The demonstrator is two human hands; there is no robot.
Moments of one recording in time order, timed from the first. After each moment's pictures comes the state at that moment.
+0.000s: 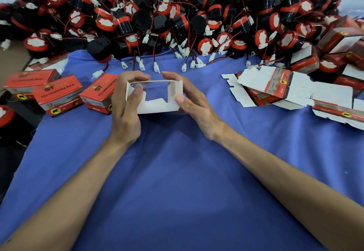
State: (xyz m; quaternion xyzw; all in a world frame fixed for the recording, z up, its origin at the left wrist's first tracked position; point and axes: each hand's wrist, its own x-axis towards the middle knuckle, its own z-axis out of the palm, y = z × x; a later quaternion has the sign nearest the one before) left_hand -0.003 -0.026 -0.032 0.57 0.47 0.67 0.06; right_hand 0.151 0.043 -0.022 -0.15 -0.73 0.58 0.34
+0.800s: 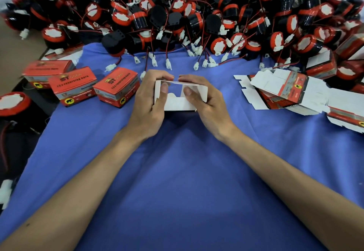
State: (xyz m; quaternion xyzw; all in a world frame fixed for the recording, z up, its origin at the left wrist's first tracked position) left_hand 0.004 -0.023 -0.029 0.62 0.55 0.56 0.04; right_hand 0.144 0.043 -0.023 -0.21 -0.74 0.45 0.44
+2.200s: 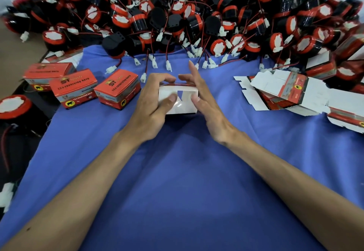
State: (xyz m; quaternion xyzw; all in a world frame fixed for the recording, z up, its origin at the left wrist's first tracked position) left_hand -0.004 -0.023 -0.035 0.64 0.55 0.53 0.10; right_hand 0.151 0.037 -0.021 -0.20 -0.79 0.48 0.33
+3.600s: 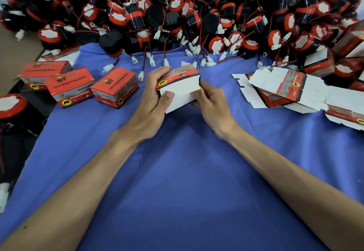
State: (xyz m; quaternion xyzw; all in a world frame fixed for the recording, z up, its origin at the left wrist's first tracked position) left_hand 0.002 -0.024 -0.033 0.63 0.52 0.54 0.19; right_hand 0.145 0.048 -0.028 -0.29 -0.71 0.50 0.41
